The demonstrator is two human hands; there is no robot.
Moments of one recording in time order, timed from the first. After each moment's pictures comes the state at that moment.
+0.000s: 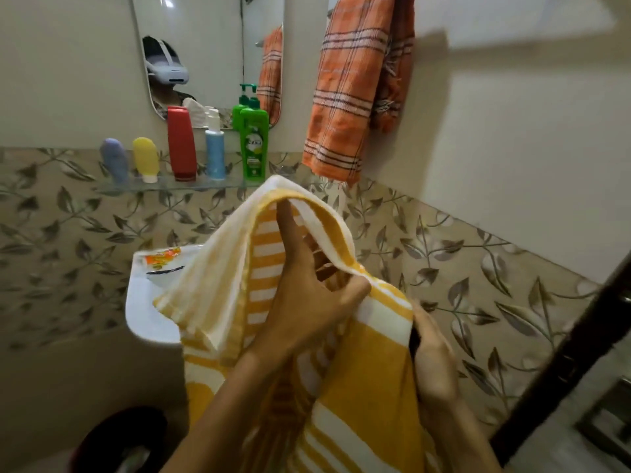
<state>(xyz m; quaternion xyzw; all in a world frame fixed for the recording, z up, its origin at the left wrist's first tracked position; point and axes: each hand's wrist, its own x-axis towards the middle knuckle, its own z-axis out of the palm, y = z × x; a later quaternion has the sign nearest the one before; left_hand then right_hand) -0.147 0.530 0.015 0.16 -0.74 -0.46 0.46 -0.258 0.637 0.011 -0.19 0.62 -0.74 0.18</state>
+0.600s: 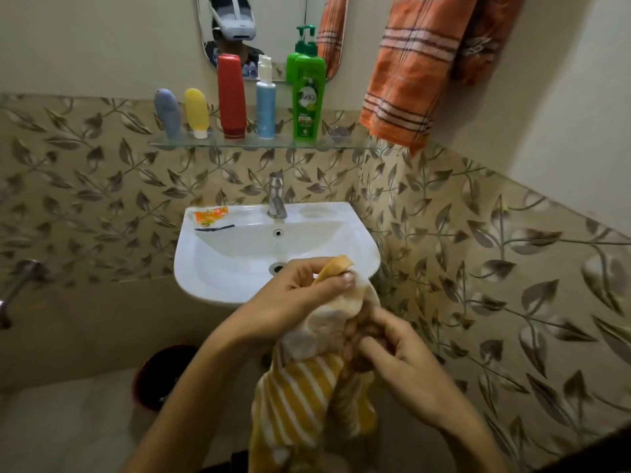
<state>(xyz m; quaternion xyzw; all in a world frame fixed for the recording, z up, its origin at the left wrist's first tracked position) -0.113 0.481 -0.025 0.19 -0.69 -0.64 0.27 -0.254 0.584 -0.062 -0.54 0.55 -0.50 0.40</state>
